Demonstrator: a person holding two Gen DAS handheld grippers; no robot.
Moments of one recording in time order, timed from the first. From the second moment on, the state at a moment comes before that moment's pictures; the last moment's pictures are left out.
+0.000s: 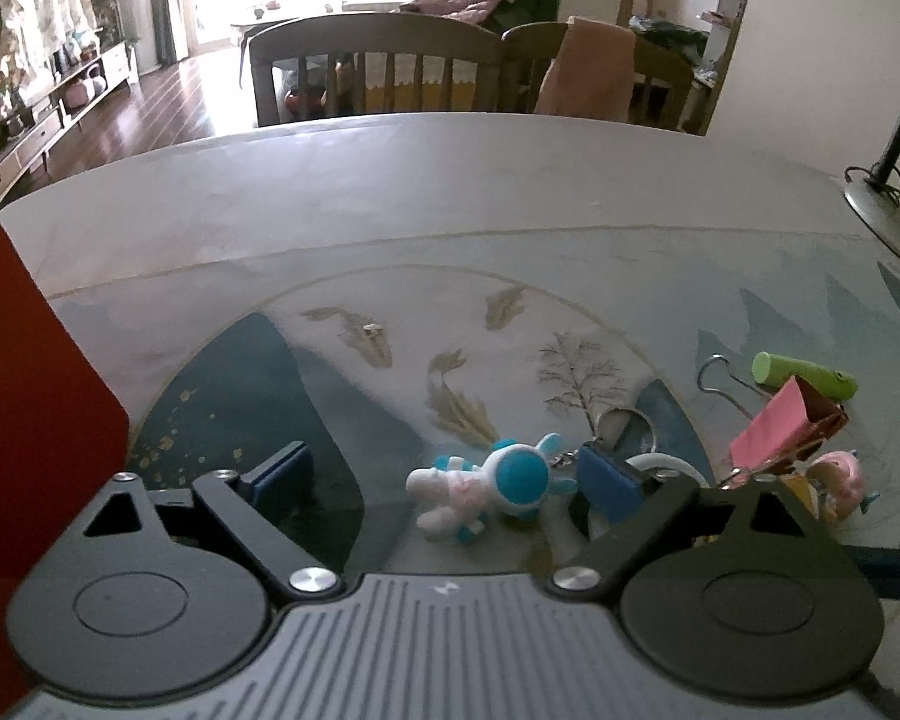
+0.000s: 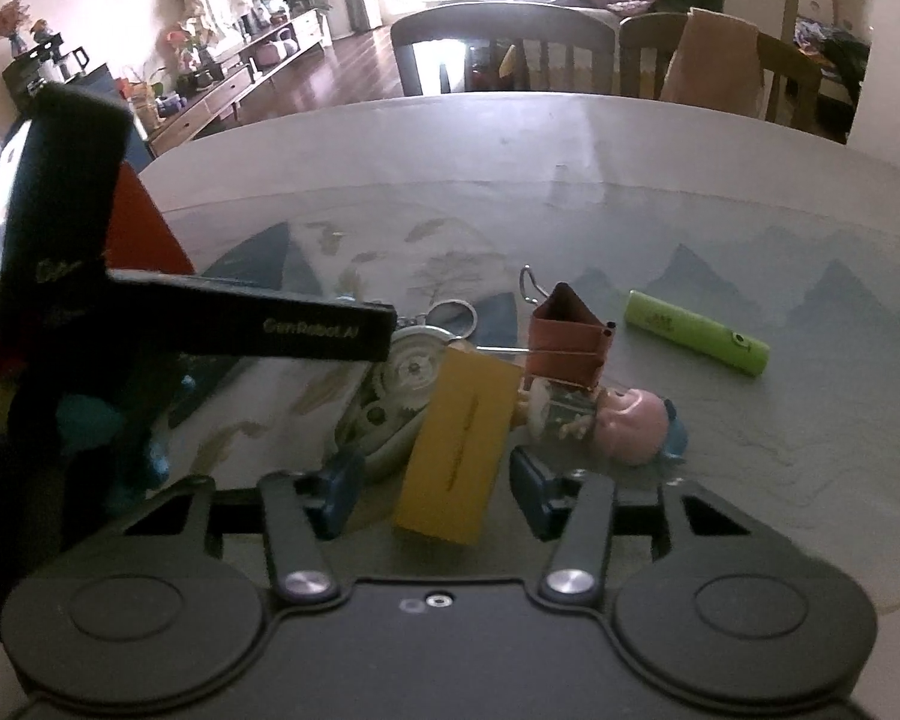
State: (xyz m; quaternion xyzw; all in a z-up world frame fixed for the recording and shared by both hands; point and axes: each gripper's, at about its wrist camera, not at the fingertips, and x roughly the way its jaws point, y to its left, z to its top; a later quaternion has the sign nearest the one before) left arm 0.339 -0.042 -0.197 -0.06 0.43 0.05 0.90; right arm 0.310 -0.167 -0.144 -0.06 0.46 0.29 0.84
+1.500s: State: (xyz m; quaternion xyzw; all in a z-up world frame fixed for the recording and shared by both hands) left arm 0.272 -0.039 -0.158 -0.13 0.45 0.02 0.89; right arm 0.274 -0.212 -0.111 0.02 0.46 0.28 0.84
